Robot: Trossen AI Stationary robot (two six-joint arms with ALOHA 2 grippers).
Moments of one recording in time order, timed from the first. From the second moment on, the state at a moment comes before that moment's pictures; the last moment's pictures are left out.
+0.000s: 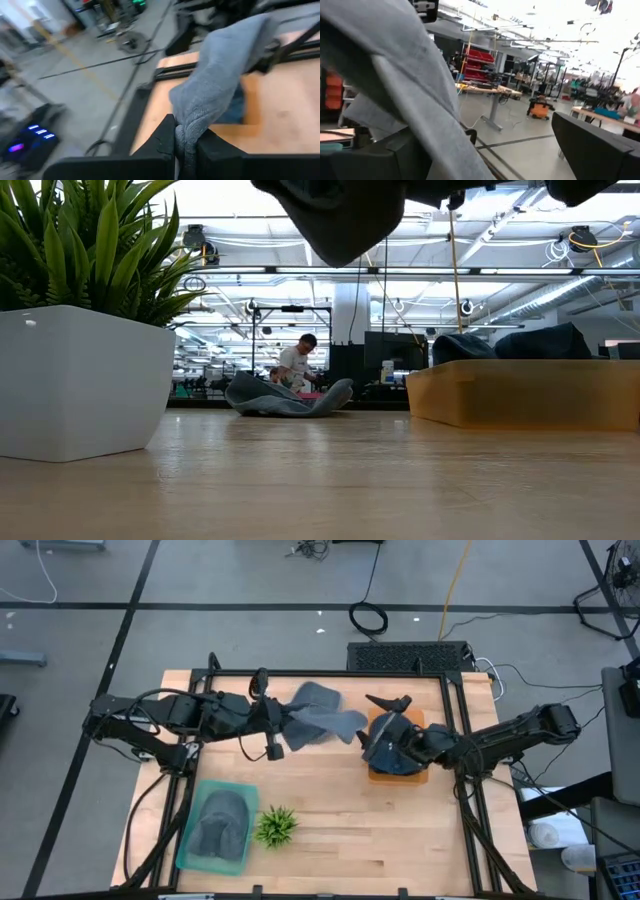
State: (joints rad) left arm -0.13 1.31 1.48 -0.55 -0.50 0.20; right arm 0.16 1.23 0.65 0.86 0.71 -0.35
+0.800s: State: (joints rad) left arm -0.21 1.31 1.48 -0.66 -1.14 0.36; right arm 0.15 0.97 0.65 0.46 0.70 -0.15
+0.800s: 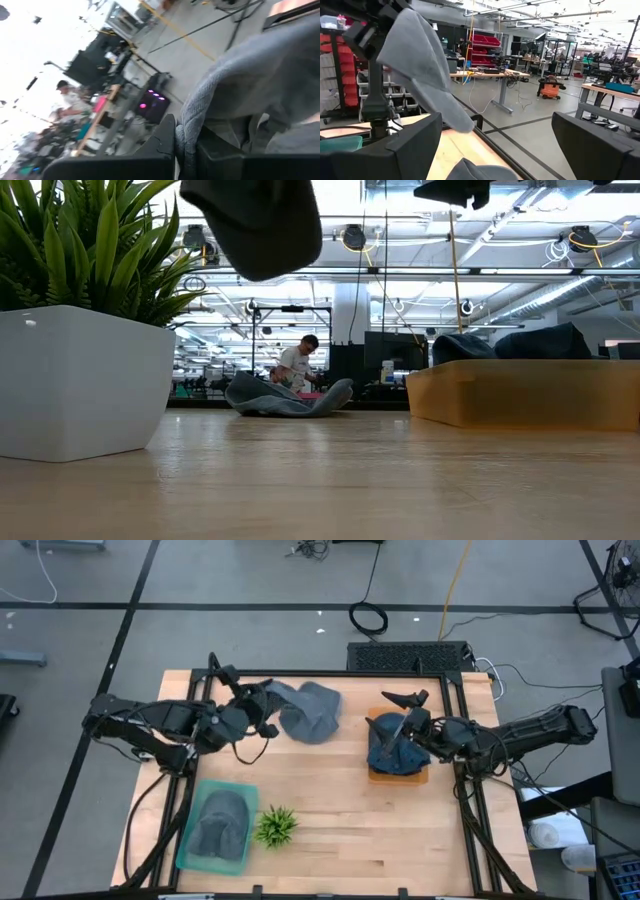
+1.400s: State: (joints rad) left arm -0.56 1.32 1.46 -0.89 -1.45 0.01; right arm 0.08 0.97 0.65 0.46 0.62 -0.09
